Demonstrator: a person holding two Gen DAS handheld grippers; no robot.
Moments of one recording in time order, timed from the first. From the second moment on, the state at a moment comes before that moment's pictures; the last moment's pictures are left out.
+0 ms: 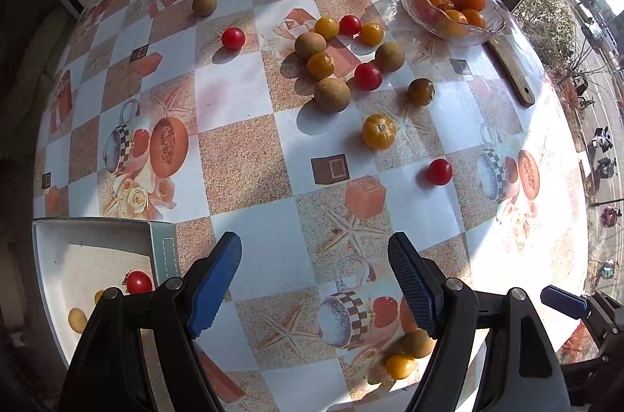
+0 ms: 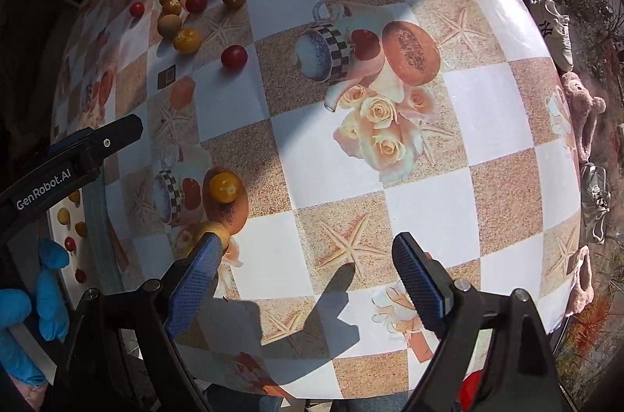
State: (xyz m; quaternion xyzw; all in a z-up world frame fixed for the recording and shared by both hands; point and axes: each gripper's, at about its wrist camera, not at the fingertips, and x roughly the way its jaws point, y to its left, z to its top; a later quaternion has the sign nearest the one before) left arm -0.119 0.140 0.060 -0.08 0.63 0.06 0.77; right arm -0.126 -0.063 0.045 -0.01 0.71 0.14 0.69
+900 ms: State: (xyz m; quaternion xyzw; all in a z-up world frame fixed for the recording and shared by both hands) left arm -0.053 0.141 0.023 -0.12 0.62 0.08 0.78; right arm -0.065 -0.003 0.025 -0.02 0.65 0.21 0.73
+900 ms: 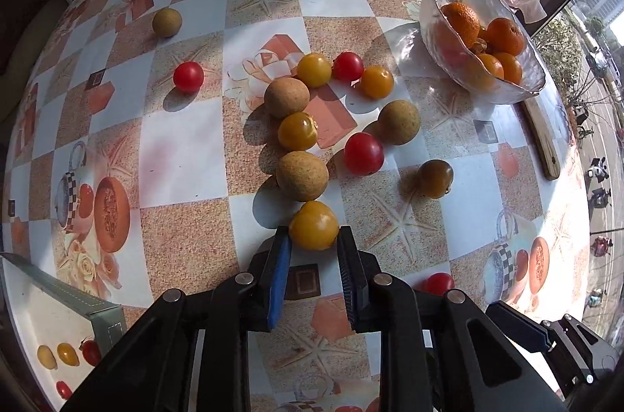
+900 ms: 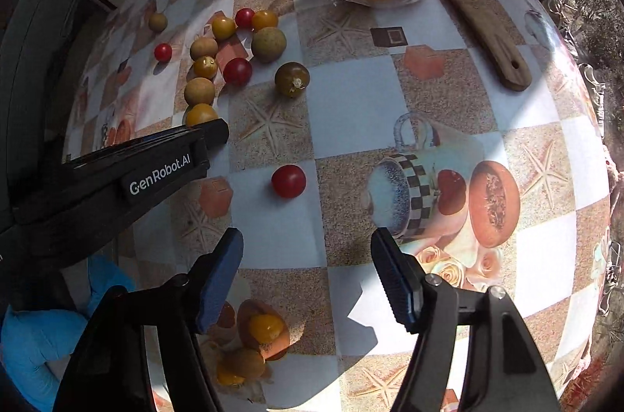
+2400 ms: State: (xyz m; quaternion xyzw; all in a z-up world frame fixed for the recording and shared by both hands) left arm -0.183 0.130 0.121 -0.07 0.61 0.01 0.79; right arm -0.128 -0.067 0.097 0.04 0.66 0.17 0.74
